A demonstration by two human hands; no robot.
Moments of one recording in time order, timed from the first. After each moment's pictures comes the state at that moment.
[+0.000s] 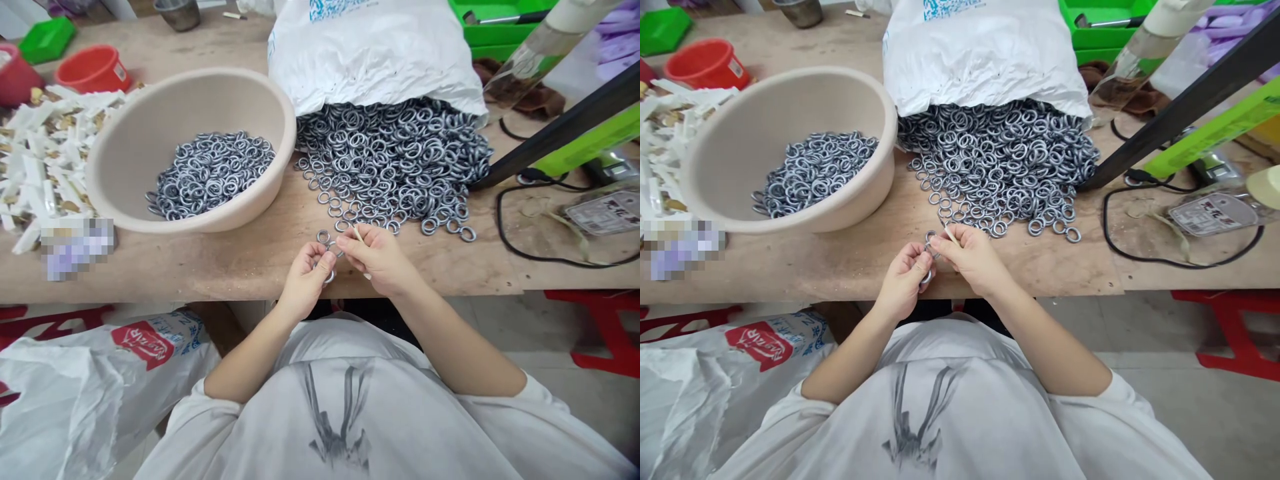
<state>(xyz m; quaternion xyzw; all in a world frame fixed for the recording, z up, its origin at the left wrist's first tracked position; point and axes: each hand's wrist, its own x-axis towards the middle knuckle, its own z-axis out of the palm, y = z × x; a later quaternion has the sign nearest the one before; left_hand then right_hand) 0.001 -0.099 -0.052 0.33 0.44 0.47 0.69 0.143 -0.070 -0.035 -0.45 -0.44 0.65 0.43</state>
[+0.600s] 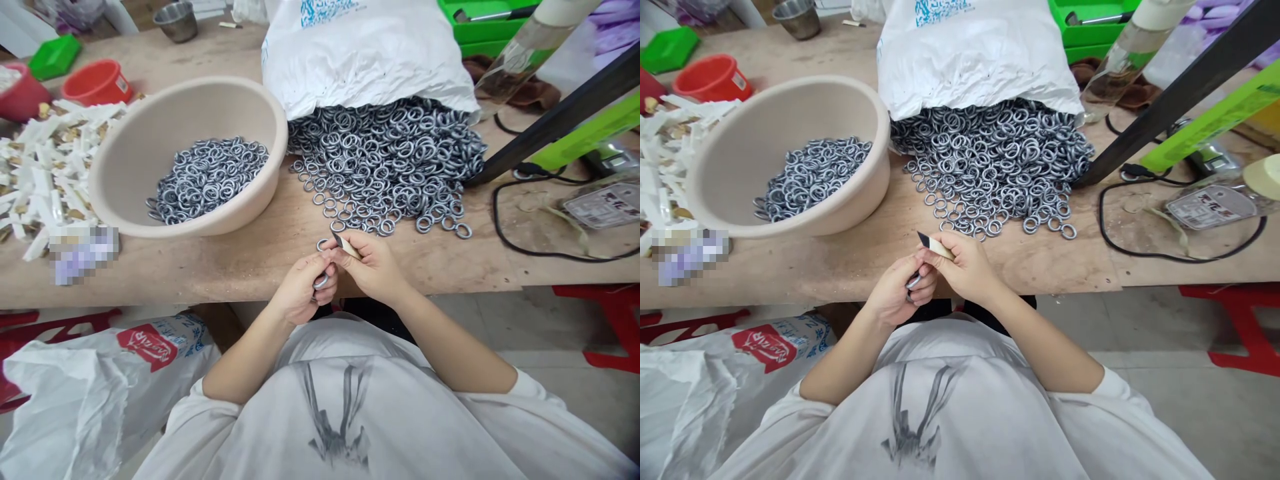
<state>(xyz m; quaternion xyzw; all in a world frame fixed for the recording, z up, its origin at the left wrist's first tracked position) 0.002 -0.101 -0.031 0.24 0.37 0.36 0.82 0.152 -0.079 -0.039 -0.44 -0.65 0.44 0.42</state>
